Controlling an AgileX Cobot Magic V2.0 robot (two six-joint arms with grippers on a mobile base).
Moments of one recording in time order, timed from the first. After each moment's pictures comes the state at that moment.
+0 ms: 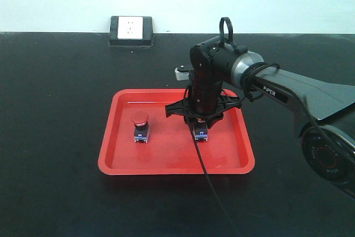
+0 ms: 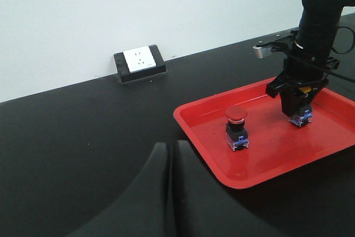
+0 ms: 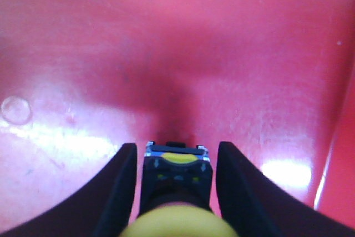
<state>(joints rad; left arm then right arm) -0.47 0.06 -0.45 0.29 0.66 -0.16 0.48 2.27 -1.89 -0.08 1.12 0.36</state>
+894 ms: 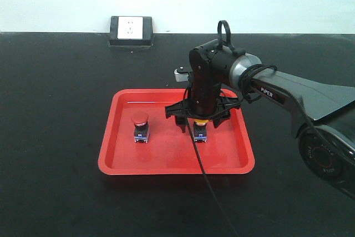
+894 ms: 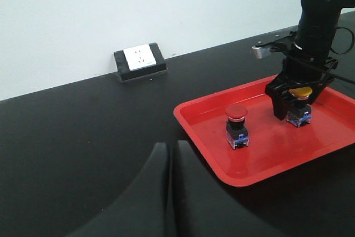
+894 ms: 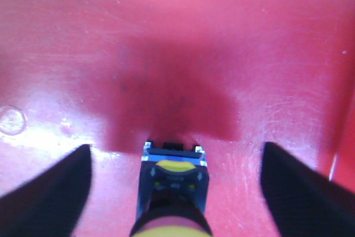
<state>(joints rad) -0.47 0.06 -0.45 0.29 0.67 -0.16 0.48 2.28 -1.89 -0.08 1.10 0.36</state>
